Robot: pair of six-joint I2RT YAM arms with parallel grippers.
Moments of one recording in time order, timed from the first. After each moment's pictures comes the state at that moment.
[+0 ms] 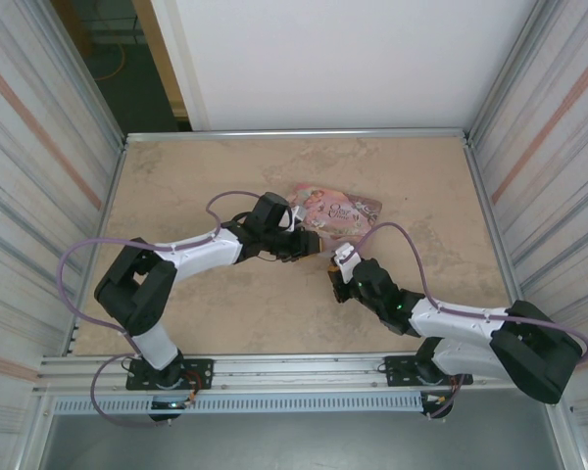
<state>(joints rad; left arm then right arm) -0.71 1.69 1.02 -0.09 0.55 -0.85 0.86 1.13 0.28 0.36 0.21 0.09</state>
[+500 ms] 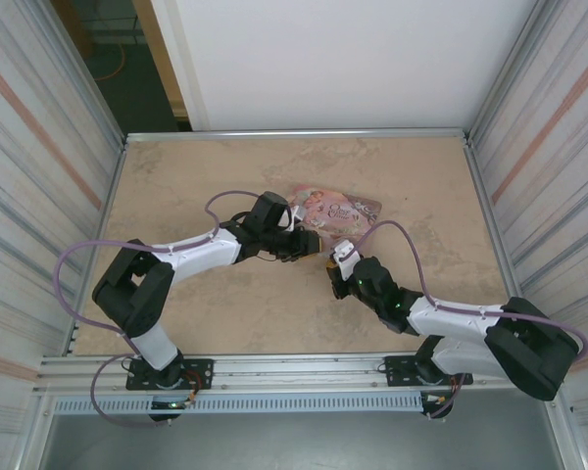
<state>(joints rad) -0.71 1.68 1.02 -0.10 0.56 -0.86 0.85 1.16 0.28 0.42 0.20 0.07</state>
